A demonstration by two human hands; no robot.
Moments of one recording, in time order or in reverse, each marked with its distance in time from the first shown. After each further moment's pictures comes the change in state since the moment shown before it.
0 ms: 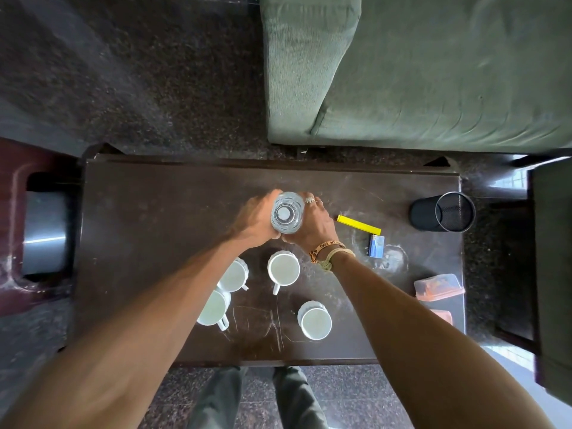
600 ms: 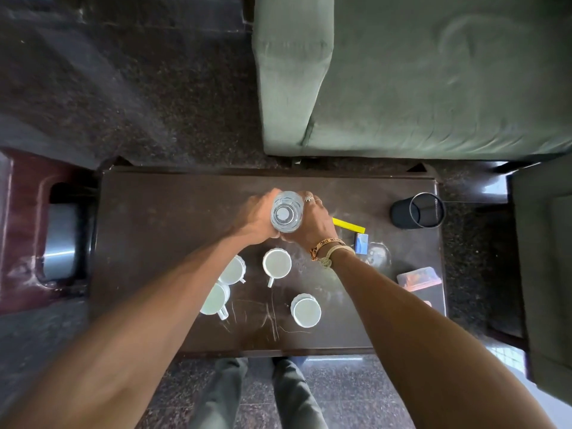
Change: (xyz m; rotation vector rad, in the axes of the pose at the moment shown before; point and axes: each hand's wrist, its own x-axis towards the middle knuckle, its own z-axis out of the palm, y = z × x) left_hand -0.055 0.041 -0.029 0.018 -0.016 0.011; right_hand -0.039 -0.014 -0.044 0.021 0.044 -0.051
